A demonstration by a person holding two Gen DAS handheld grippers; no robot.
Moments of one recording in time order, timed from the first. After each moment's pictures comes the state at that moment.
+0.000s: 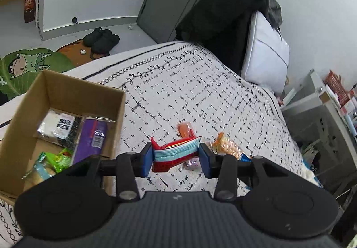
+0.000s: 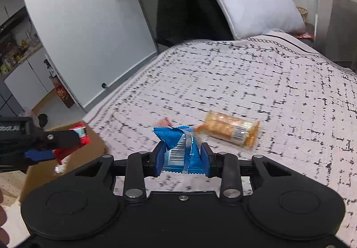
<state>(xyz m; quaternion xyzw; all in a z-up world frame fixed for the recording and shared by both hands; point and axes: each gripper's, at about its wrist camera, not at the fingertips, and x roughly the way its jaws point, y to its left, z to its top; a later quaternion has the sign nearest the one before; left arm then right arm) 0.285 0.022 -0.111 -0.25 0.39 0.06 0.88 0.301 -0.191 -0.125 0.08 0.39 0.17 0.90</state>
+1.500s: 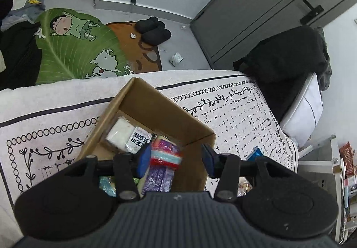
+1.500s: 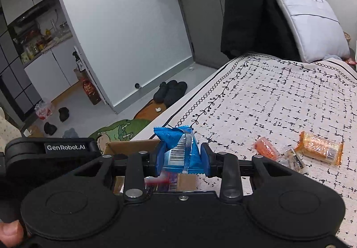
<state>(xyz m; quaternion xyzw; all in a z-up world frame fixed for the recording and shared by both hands) 0.259 0.157 -0.127 -0.39 0.38 0.15 0.82 0.288 -0.039 -0.085 0.05 0.37 0.22 0.90</state>
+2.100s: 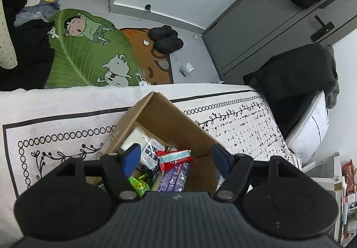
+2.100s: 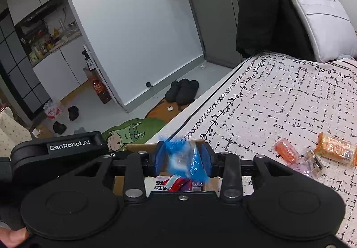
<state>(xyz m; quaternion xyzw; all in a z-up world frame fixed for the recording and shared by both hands) 0.250 0.175 -0.121 -0.41 0.36 0.19 0.82 0.289 -0.023 -0.077 0.07 0.37 0.24 0.89</state>
